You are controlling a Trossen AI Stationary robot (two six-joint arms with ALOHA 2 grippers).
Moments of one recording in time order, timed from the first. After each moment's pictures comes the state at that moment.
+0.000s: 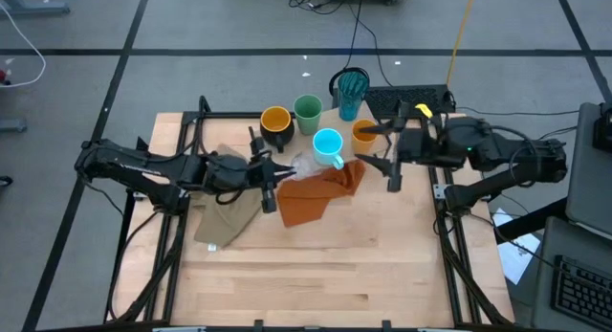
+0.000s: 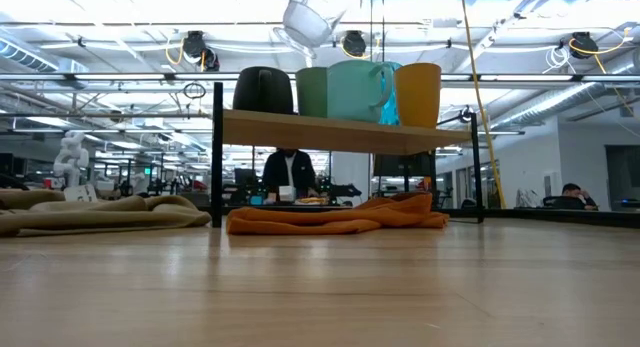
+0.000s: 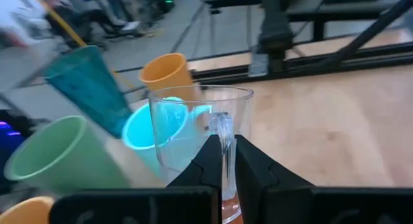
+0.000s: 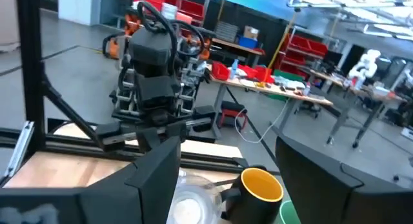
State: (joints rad) left arm -0.16 1.26 1.13 -0.22 -0.42 0.13; right arm 0.11 1.08 1.32 -0.28 0.27 -0.23
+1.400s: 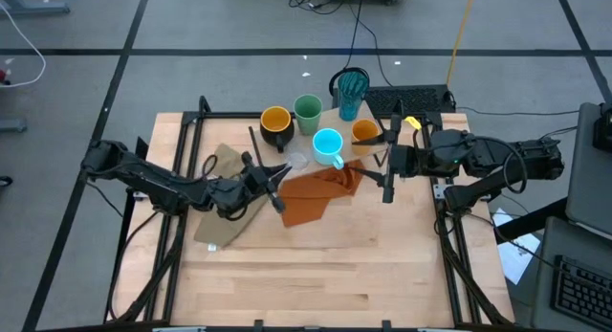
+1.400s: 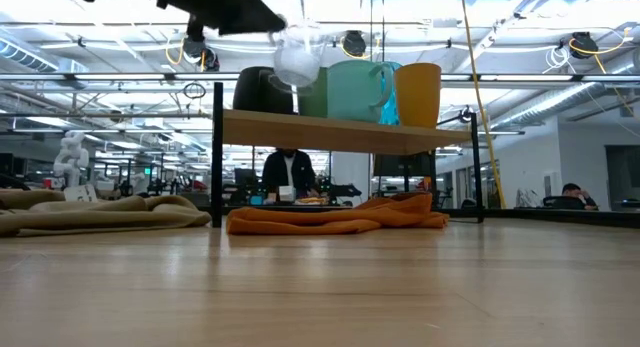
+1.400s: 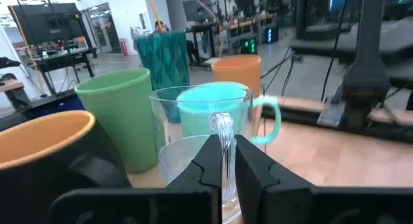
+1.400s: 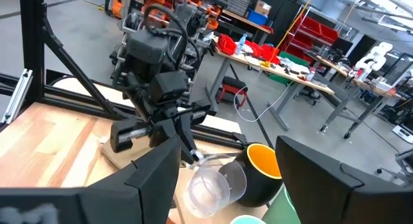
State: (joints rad) left arm -0.24 1.33 0.71 0.57 -0.85 0.06; right arm 0.18 1.11 1.32 -0.38 0.34 -0.31
